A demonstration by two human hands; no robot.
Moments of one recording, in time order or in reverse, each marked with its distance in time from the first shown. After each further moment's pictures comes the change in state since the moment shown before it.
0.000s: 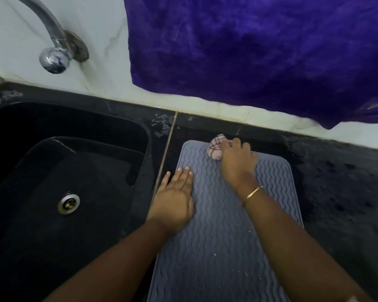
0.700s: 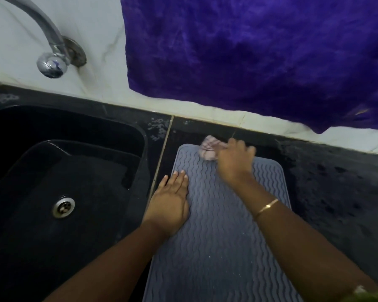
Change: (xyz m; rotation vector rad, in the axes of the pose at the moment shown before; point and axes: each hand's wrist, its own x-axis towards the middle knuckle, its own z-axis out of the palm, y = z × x) left_hand 0.001 0.001 -0.002 0.016 0.003 0.019; right_hand 0.014 0.012 -0.003 -0.171 0.024 -0.105
